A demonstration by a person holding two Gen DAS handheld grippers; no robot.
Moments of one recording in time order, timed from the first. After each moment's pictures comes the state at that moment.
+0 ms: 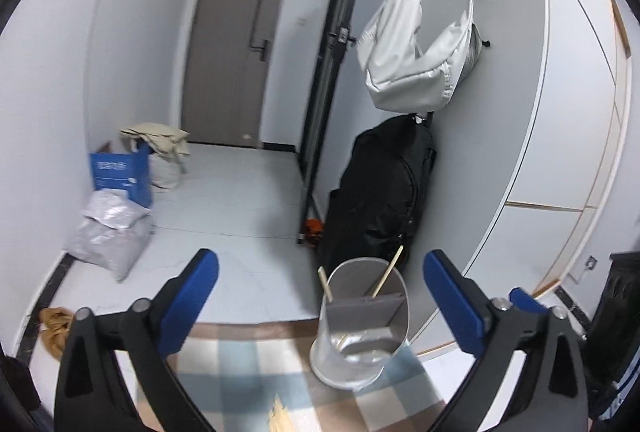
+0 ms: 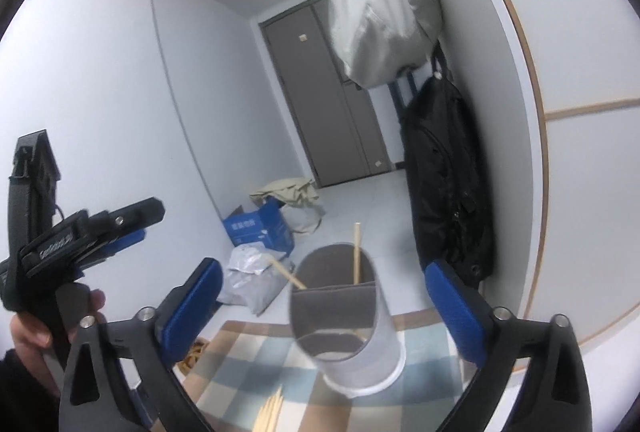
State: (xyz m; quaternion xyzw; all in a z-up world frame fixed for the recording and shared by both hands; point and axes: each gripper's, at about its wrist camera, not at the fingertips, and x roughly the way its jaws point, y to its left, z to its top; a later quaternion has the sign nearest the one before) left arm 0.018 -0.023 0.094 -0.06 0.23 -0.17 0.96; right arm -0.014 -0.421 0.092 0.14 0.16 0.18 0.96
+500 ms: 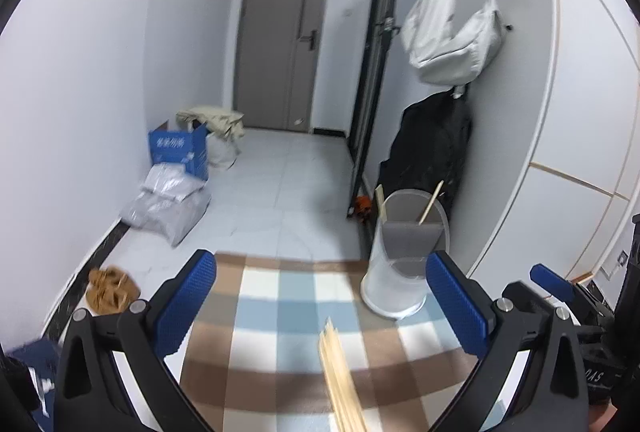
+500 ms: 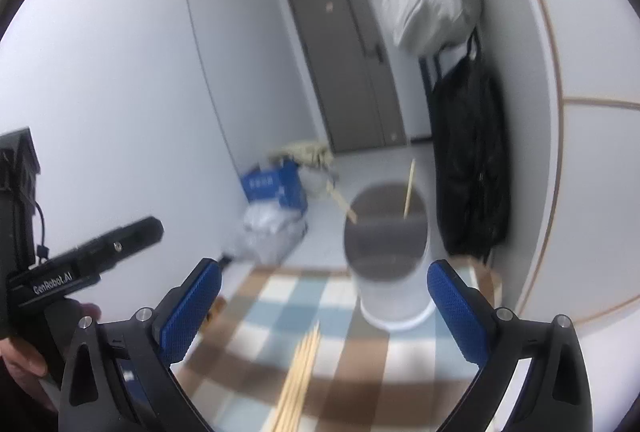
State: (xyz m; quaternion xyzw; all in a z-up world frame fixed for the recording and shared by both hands) left arm -0.034 0.006 0.057 -0.06 0.26 -0.09 0.96; right arm -0.068 -0.366 0.077 0.09 0.23 0.20 0.95
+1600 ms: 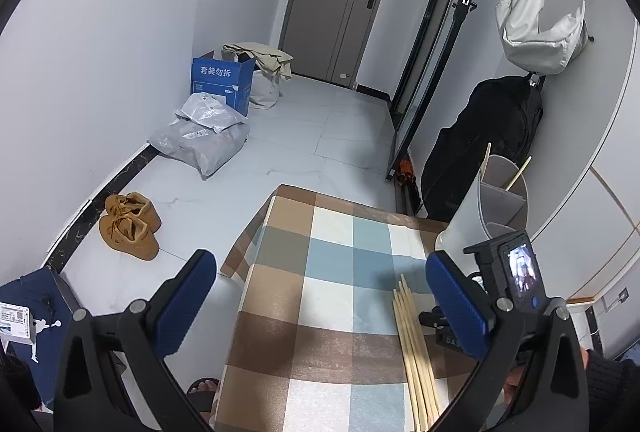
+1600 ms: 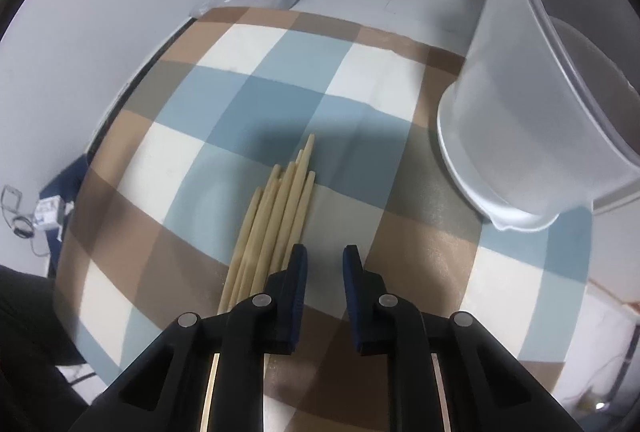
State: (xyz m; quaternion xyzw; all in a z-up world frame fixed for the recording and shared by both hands) left arm -0.013 0.081 0.001 -0.13 0.34 -0.04 0.93; right arm 0.048 -0.236 -0.085 -0.12 0.58 0.20 0.78
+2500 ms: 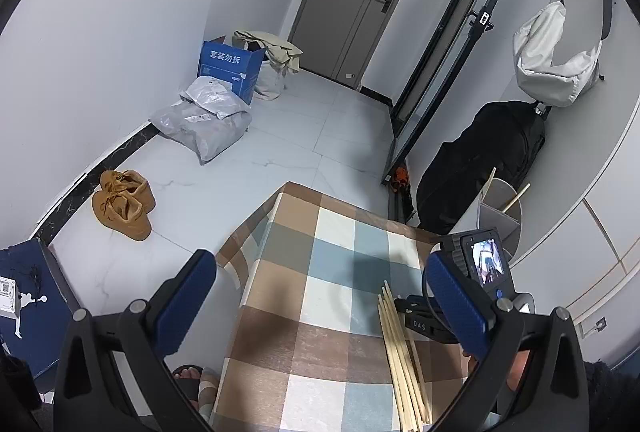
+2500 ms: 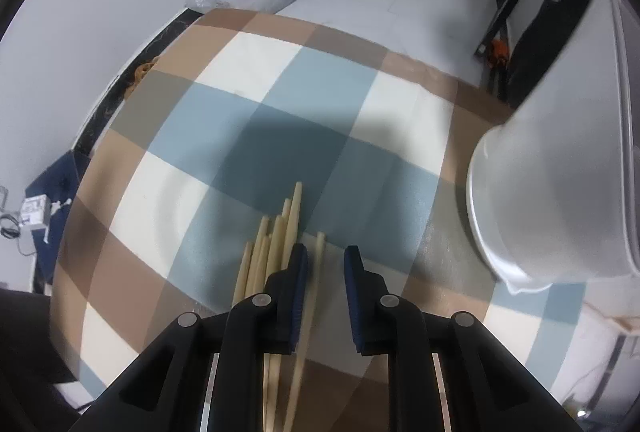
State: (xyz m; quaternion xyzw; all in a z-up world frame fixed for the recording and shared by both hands) left arm -0.008 0.106 0.006 -0.19 0.35 -0.04 0.92; right arm 0.062 -0.206 -0.082 -0.16 0.58 0.19 0.78
